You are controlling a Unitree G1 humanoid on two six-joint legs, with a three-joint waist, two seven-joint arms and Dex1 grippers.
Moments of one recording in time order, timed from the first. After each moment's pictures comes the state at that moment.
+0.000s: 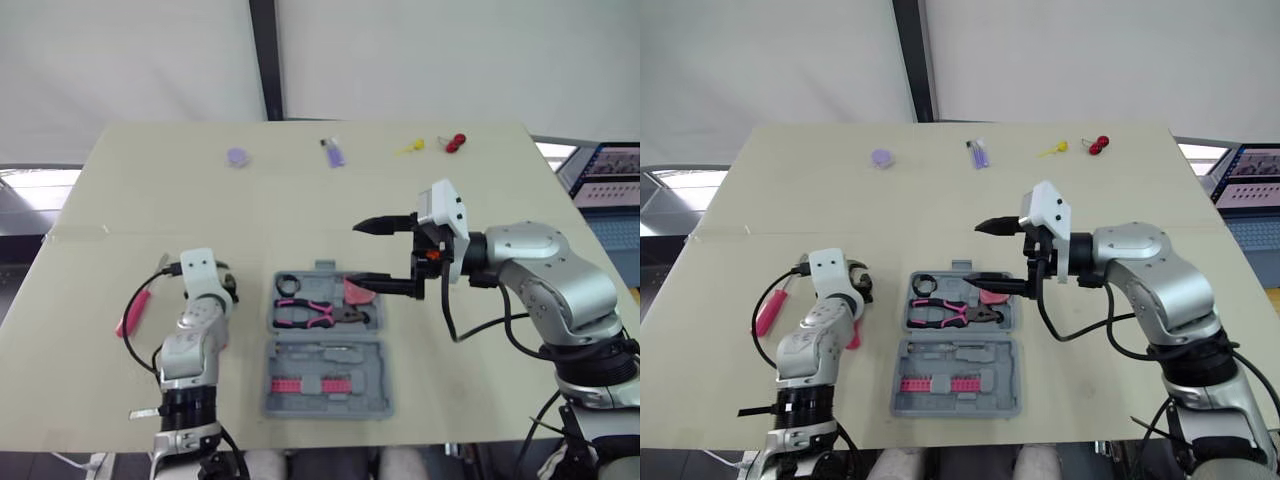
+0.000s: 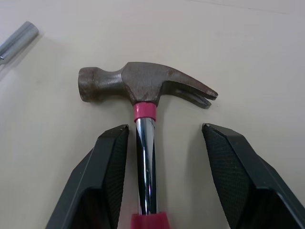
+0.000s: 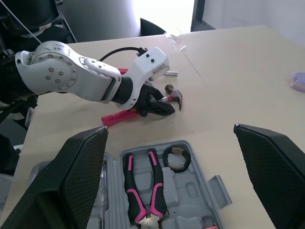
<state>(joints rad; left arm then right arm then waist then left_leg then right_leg) -0.37 0.06 0.26 -0.02 -0.07 0.79 0.28 -0.62 -0.68 0.11 -0.27 0.55 0.59 1.05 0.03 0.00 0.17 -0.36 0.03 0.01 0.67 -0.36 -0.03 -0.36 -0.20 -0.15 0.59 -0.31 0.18</state>
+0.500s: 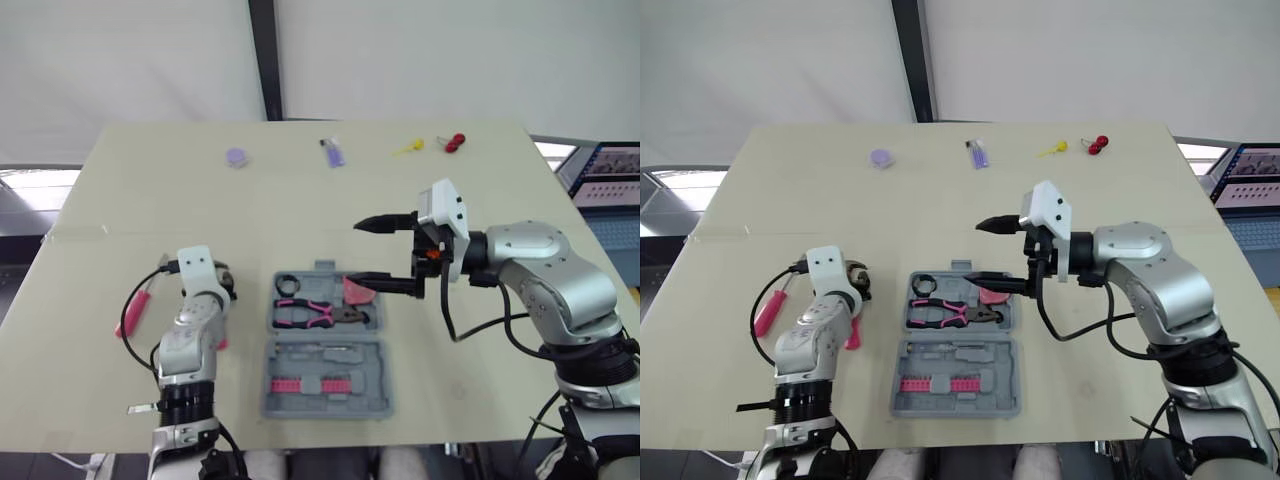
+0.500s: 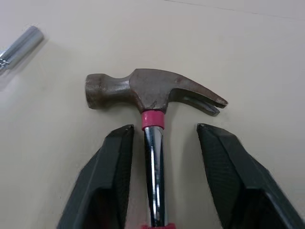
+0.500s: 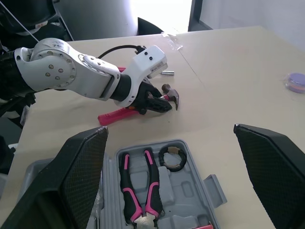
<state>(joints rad) -0.37 0.06 0.29 -0.02 -0.08 0.78 0.27 -0.62 -0.68 0.11 -0.27 0.53 0.57 1.05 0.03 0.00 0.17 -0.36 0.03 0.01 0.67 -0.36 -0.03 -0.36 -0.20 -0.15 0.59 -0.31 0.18</state>
